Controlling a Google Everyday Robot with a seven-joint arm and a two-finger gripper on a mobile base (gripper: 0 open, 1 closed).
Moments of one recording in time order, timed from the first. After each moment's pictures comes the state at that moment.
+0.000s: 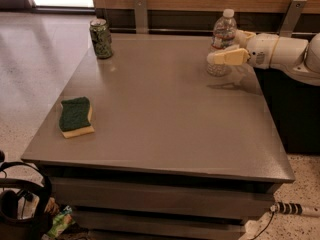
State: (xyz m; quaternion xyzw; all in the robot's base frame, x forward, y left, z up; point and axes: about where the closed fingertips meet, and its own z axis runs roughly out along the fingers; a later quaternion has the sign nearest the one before) arm 0.726 -0.200 0.907 -0.35 0.66 0.29 0.59
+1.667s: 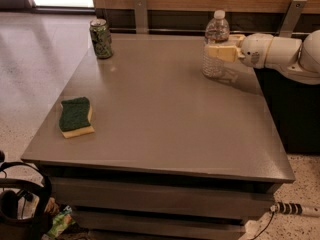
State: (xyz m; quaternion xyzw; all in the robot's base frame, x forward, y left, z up) arm 0.729 -0.186 0.905 -0.36 0.66 0.30 0.59
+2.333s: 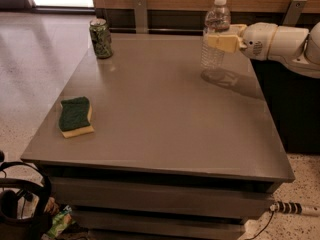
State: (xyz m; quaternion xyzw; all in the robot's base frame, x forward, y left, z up) arm 0.711 -0.172 0.945 -0.34 0.66 0.30 0.59
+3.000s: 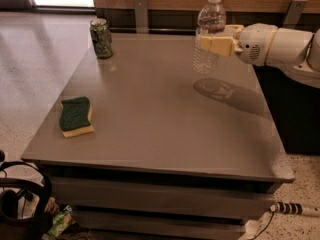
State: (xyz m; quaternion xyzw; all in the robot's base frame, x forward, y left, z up) arm 0.657 -0.141 0.969 -0.34 0.65 0.30 0.60
